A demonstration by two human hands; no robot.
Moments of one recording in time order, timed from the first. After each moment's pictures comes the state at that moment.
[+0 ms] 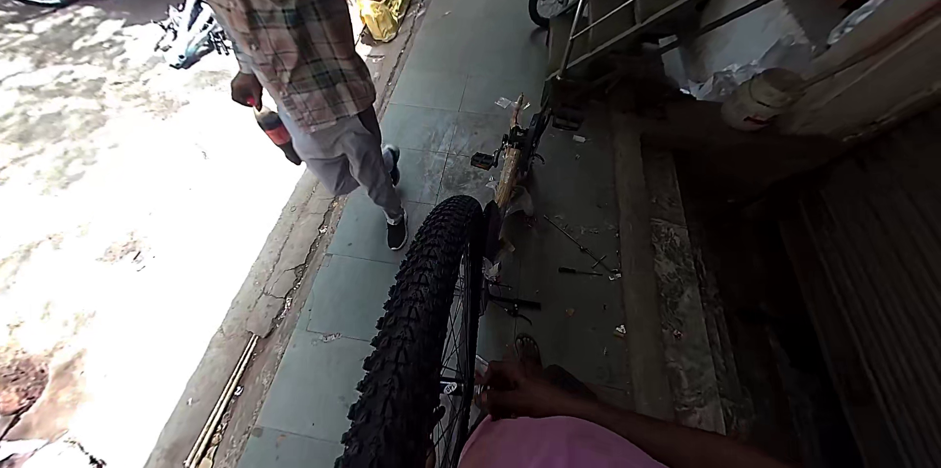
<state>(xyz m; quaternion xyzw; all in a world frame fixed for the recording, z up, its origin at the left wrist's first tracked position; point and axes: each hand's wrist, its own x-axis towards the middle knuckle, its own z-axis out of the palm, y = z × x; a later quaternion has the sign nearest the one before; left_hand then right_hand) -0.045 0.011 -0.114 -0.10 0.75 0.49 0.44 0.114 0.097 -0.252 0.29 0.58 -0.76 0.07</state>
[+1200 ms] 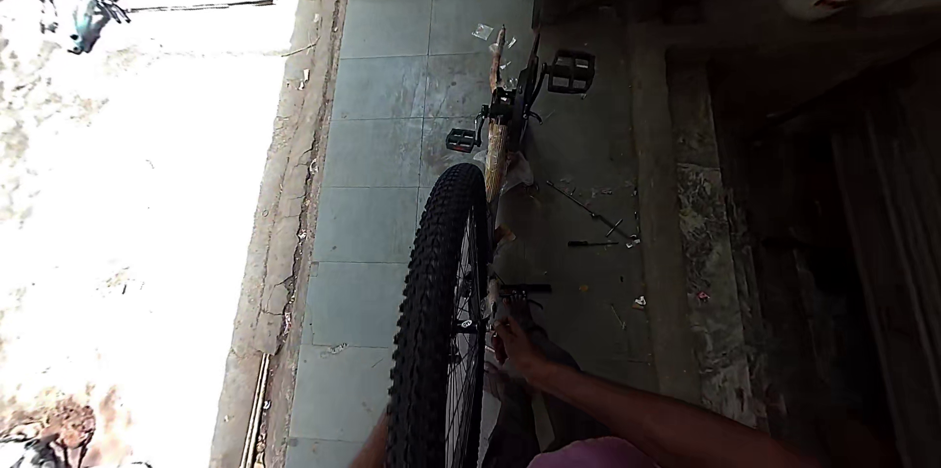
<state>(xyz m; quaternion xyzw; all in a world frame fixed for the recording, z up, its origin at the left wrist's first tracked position) -0.075 0.297 -0.191 0.05 0.82 0.20 0.53 0.062 0.273 -0.358 0.55 0.31 -0.77 -0.11</state>
